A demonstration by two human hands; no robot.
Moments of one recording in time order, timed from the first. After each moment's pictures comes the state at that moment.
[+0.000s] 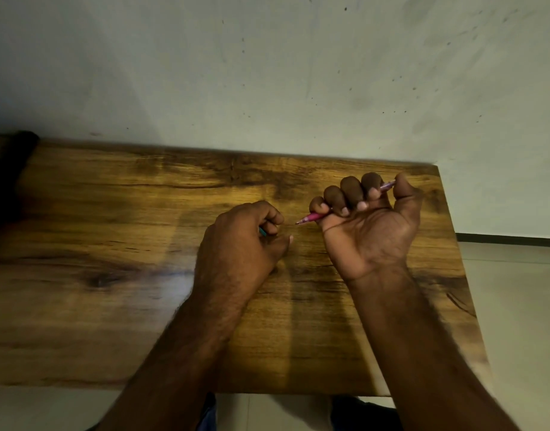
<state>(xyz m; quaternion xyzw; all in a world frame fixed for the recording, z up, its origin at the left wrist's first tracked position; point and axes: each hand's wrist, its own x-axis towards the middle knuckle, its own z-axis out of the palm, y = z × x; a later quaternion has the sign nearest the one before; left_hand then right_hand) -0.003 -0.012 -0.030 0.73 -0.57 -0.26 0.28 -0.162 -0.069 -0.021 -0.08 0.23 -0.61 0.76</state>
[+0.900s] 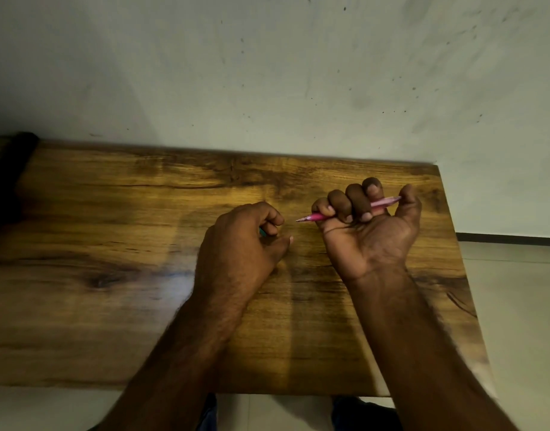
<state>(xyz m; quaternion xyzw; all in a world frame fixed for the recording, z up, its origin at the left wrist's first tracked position) -0.003 -0.012 -0.033 0.72 -0.57 -0.27 0.29 -0.161 -0.067 -0.022 0.01 0.23 -0.63 0.74</state>
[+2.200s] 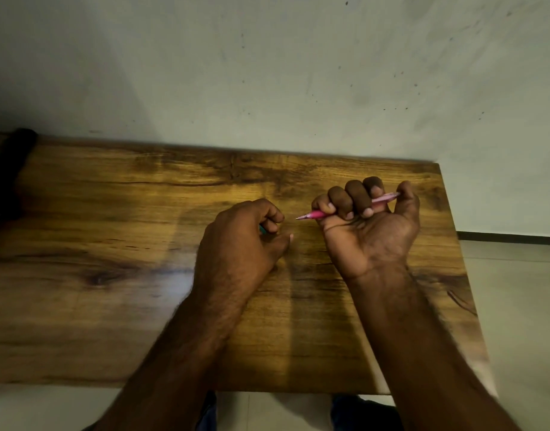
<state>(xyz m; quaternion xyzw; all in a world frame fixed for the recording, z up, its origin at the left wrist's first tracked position) -0.002 -0.013 -0.038 0.72 -0.56 -0.28 0.31 -0.162 -0.068 -0.023 0.01 0.21 -0.63 0.75</state>
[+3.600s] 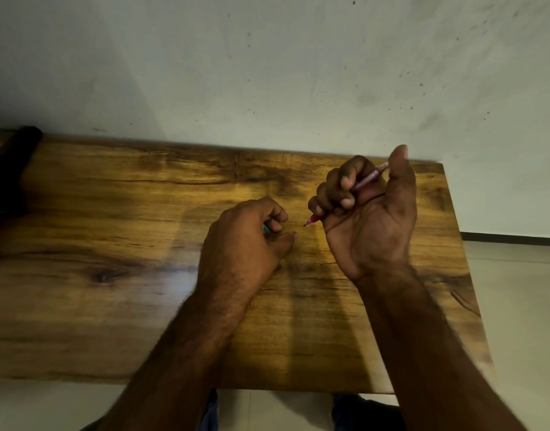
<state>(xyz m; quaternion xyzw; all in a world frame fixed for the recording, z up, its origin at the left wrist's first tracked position) -0.004 -0.012 -0.030 0.72 -0.58 -0.26 0.29 -0.154 -0.065 -0.005 -0.29 0.29 -0.55 0.73</state>
